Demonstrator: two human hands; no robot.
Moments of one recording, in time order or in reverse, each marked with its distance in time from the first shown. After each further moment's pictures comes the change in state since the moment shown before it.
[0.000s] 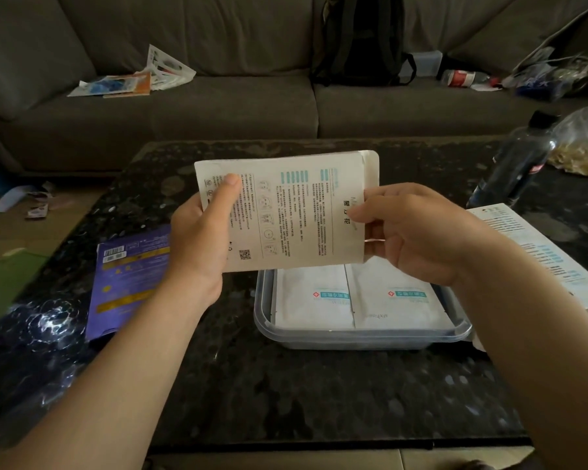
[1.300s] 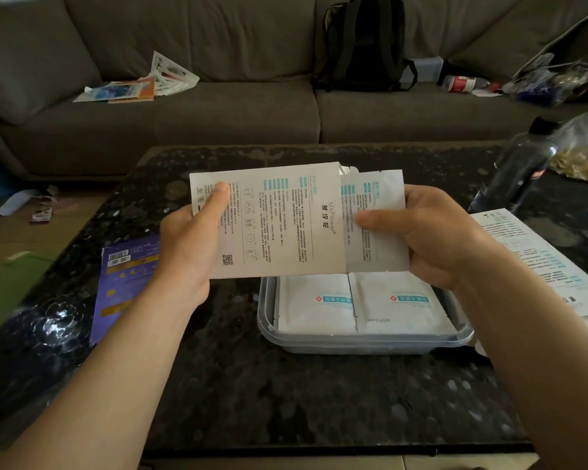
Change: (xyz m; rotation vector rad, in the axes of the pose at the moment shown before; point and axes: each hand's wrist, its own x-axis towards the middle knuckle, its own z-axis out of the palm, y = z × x) left_hand 0.013 0.000 -0.014 0.022 0.060 -0.125; right_hand 0.006 0.009 -0.012 -0.023 0.112 -0.132
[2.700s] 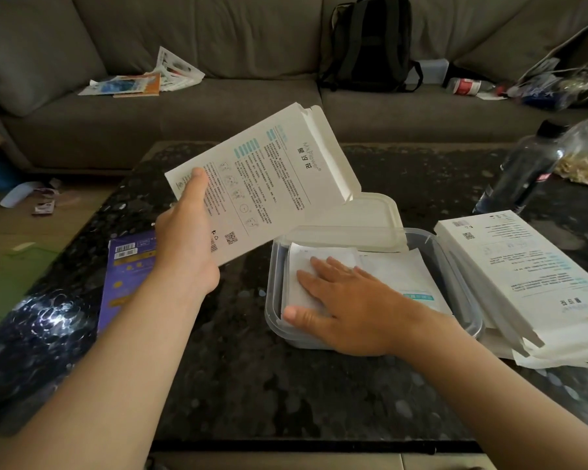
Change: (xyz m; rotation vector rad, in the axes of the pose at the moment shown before) left_hand -0.006 0.014 -0.006 -0.215 0.092 -0.170; right_hand -0.019 0.054 0.056 -1.352 -0.492 -0.200
